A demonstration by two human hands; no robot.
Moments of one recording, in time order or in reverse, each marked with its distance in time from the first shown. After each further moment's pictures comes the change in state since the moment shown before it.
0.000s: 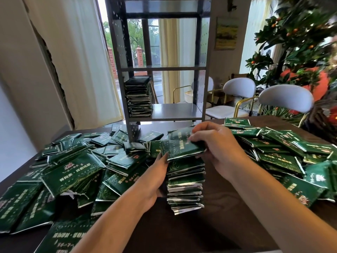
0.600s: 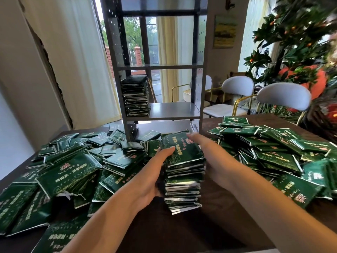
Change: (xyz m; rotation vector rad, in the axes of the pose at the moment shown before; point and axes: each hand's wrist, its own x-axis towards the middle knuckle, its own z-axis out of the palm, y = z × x) left_hand -0.011 0.013 0.001 0.001 -0.131 -0.043; right_hand 0.004 0.017 0.006 -0.206 -0.106 0.298
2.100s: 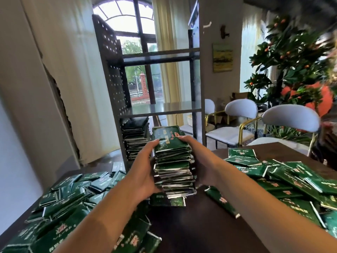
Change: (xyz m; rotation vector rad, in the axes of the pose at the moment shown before) left_hand 0.047 0.124 -0.003 -0.263 0.102 0.032; right_hand 0.069 -0.088 -0.029 0.120 -0.156 0.035
